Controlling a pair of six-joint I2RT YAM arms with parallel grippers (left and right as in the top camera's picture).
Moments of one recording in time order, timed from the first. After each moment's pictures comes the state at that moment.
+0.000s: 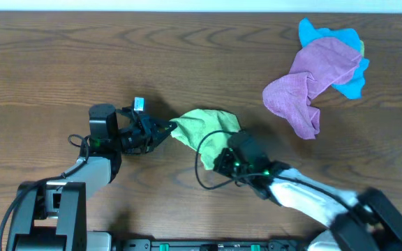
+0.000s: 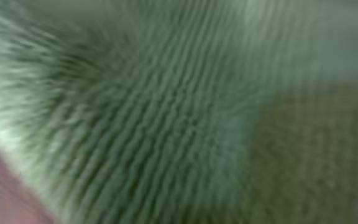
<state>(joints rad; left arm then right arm) -0.04 1.56 0.48 0.49 1.04 -1.11 0.65 1.45 0.51 0.02 -0.19 1.06</state>
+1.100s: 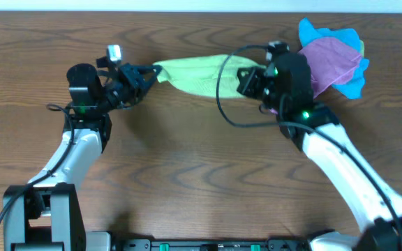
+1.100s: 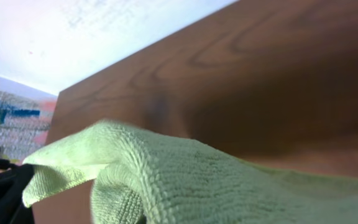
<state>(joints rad) 0.01 1.56 0.82 0.51 0.84 -1.20 0.33 1.52 1.10 -0.11 -0.21 0.69</state>
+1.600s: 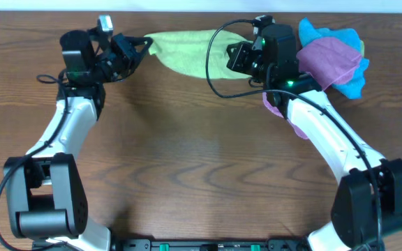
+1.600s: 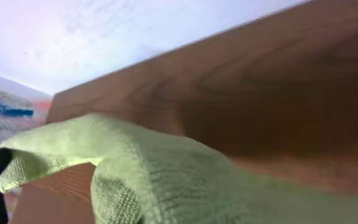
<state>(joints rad) 0.06 1.74 1.13 0.26 0.83 -1.04 0.32 1.74 1.31 -0.12 -0.24 0.63</state>
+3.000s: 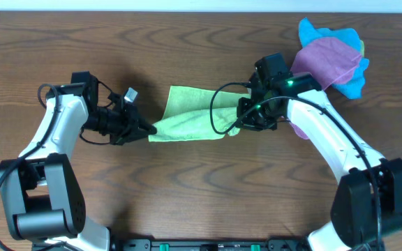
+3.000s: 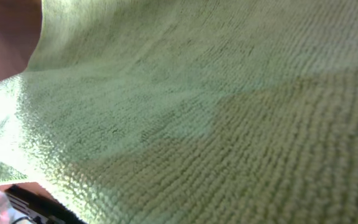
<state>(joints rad) 0.10 1.74 1.15 -1.12 0.93 -0.03 0.32 1.74 1.30 -0.93 -0.39 0.41</state>
